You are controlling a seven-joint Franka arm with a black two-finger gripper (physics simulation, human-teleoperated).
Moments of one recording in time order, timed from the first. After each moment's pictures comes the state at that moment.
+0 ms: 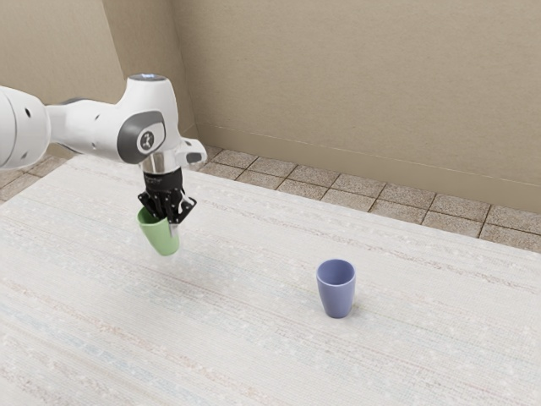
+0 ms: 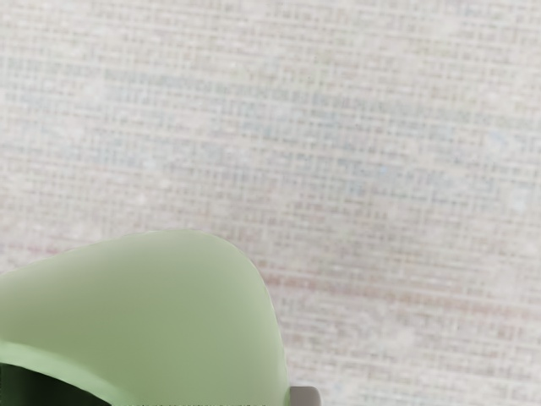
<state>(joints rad) 0.04 0.24 0.04 -1.84 0.05 2.00 -0.07</state>
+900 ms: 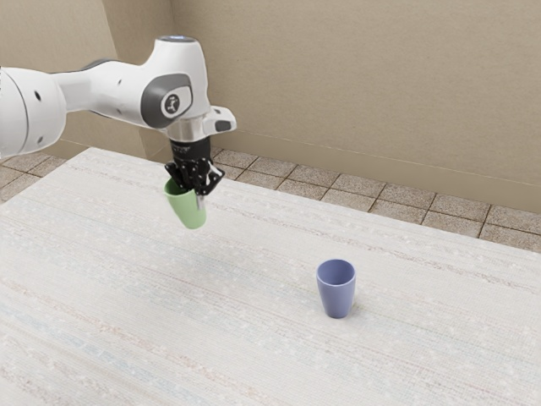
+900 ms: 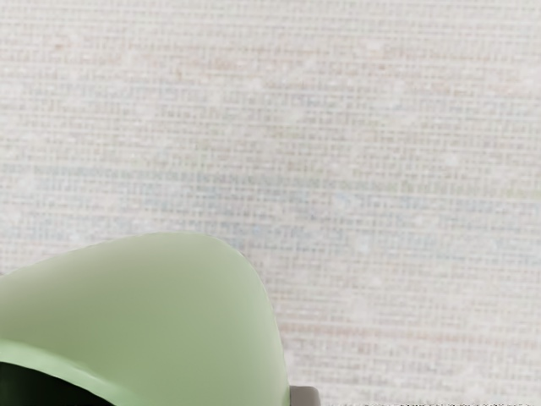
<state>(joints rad) 0.04 0.30 -0.07 -1.62 0.07 1.85 -0.10</state>
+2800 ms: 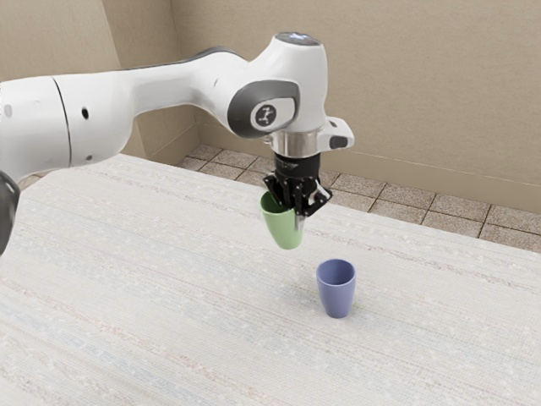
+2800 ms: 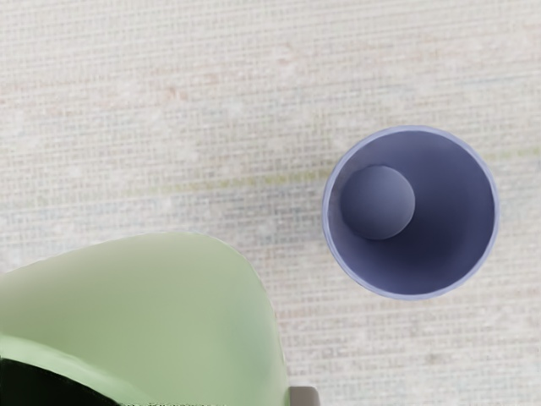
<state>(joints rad) 0.01 0.45 -0.52 -1.41 0.27 1.72 -0.42</state>
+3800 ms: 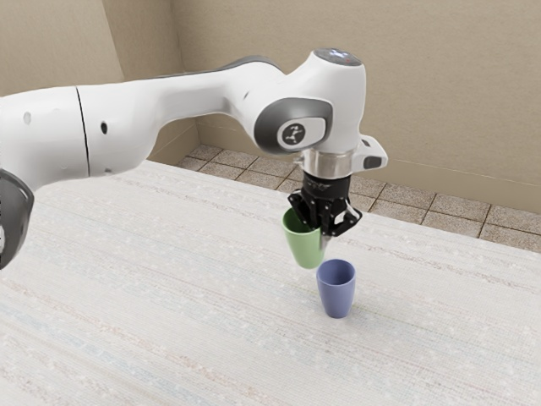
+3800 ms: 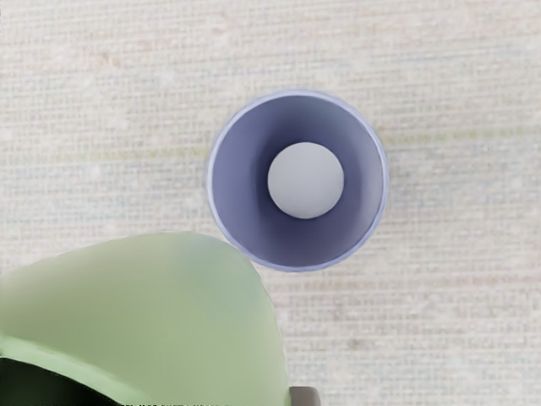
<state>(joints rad) -0.01 0.53 -0.64 -1.35 0.37 1.68 -0.61</state>
